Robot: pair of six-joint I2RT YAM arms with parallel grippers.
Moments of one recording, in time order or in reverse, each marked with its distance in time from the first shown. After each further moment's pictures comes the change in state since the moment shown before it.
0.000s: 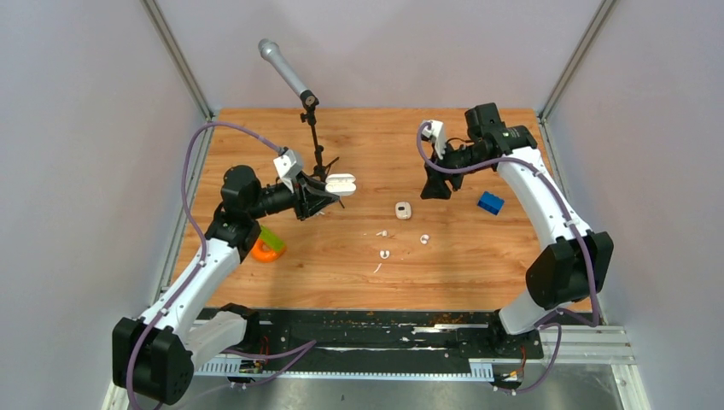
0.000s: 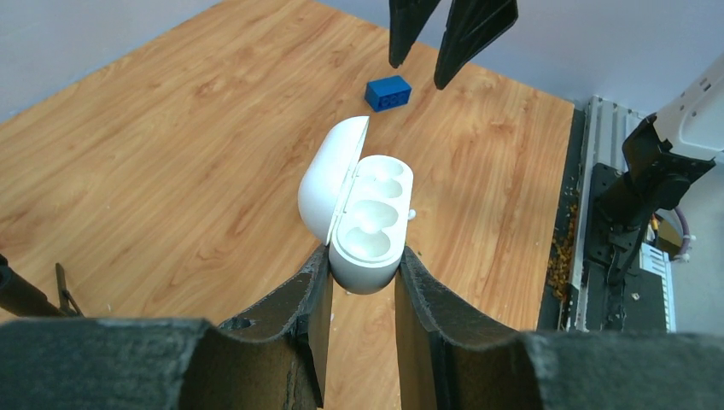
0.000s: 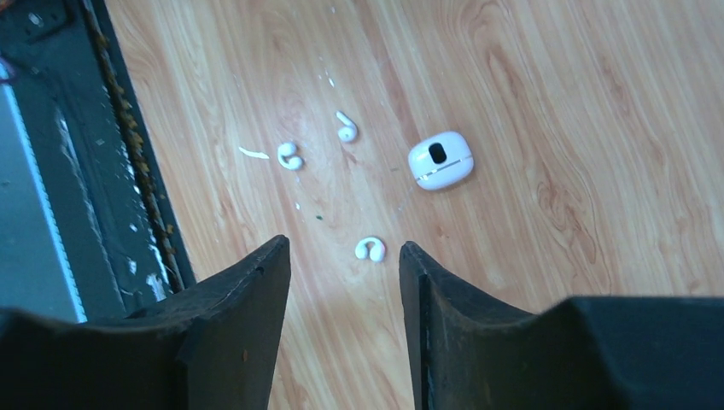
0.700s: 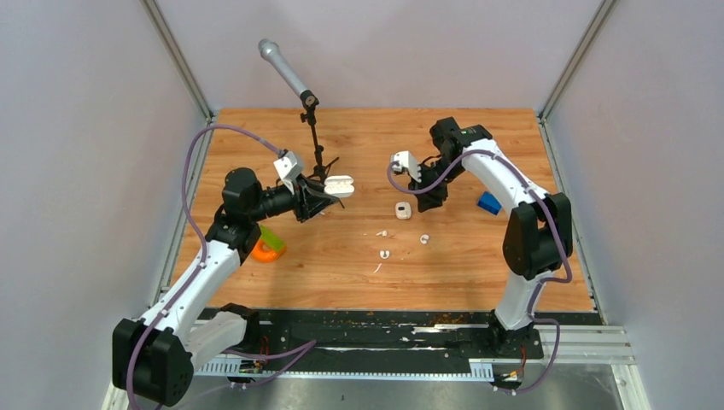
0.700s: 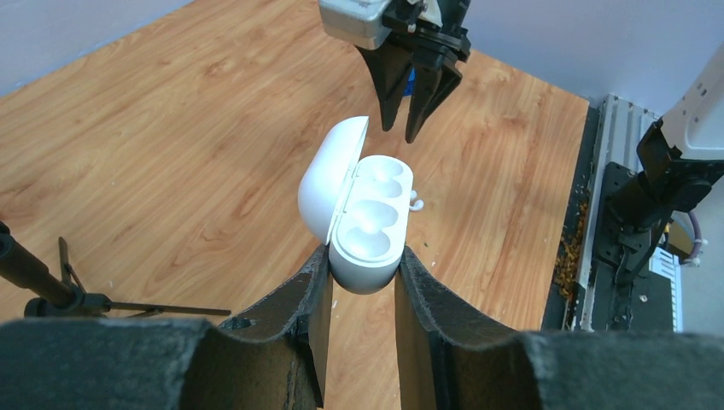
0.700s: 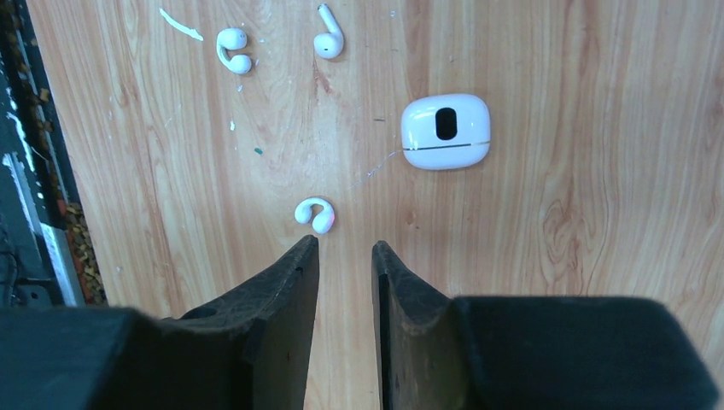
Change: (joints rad) left arm 0.001 -0.006 -0.014 -0.035 -0.040 0.005; right arm 0.093 0.232 0.004 -0.083 0.189 -0.391
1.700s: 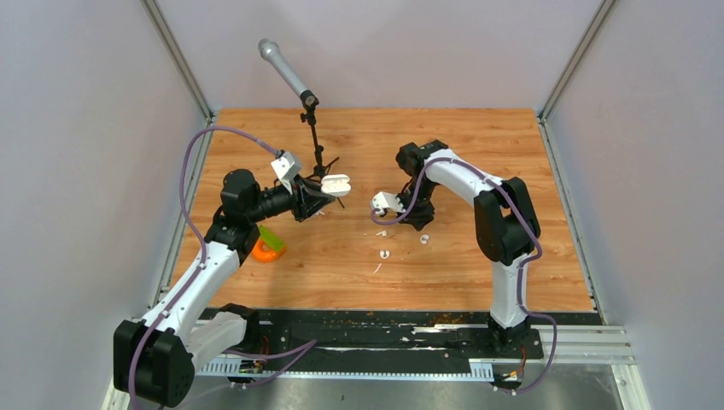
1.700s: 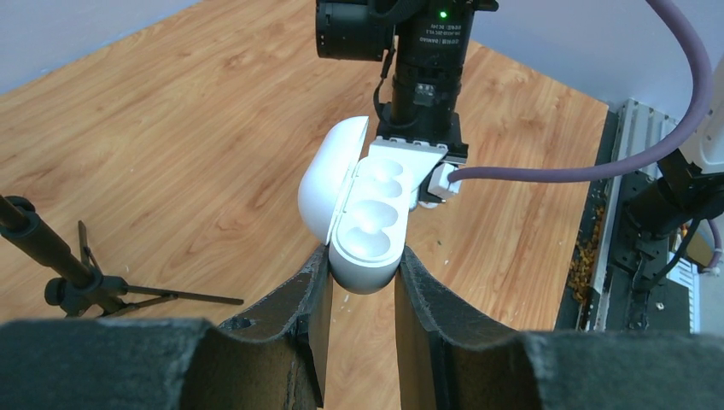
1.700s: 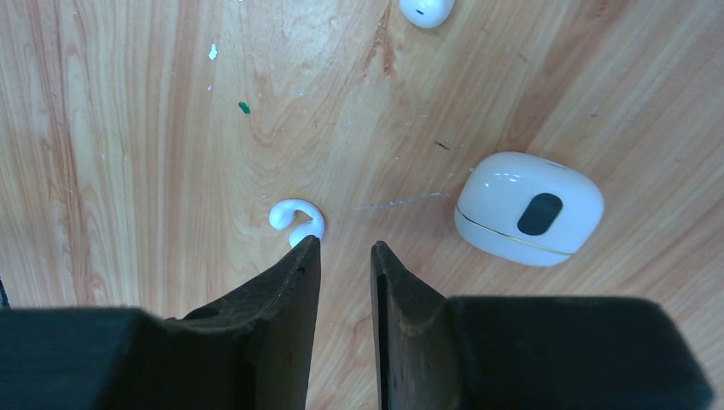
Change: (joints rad) left arm 0.023 -0.012 -0.025 0.006 -0.024 0.001; right arm 0.165 0.211 0.019 -0.077 0.260 -0.330
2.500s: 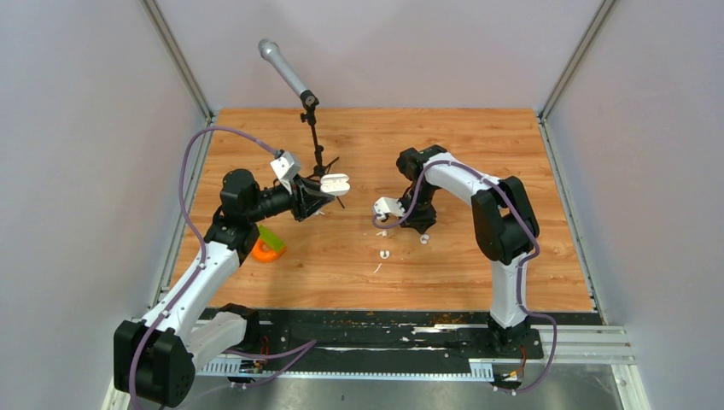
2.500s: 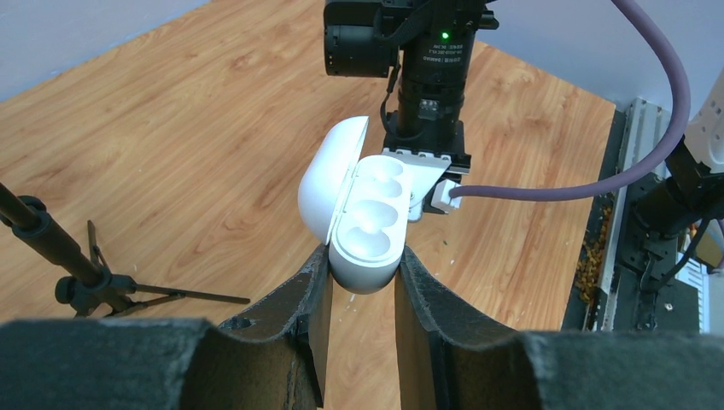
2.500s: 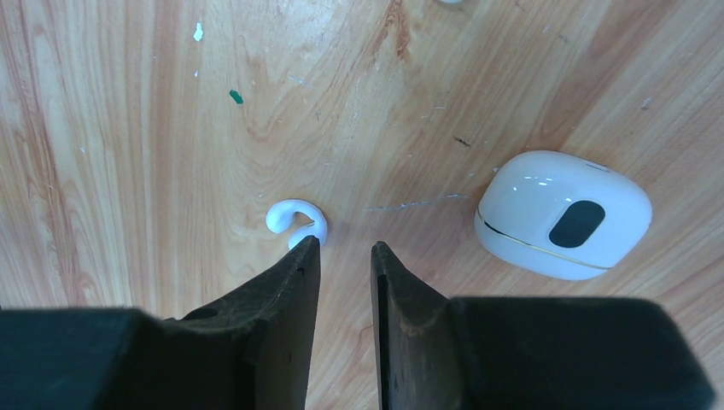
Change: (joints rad) left arm 0.005 0.000 0.000 0.000 -0.002 0.011; right arm 0.002 0.007 -0.060 0.043 0.042 -0.002
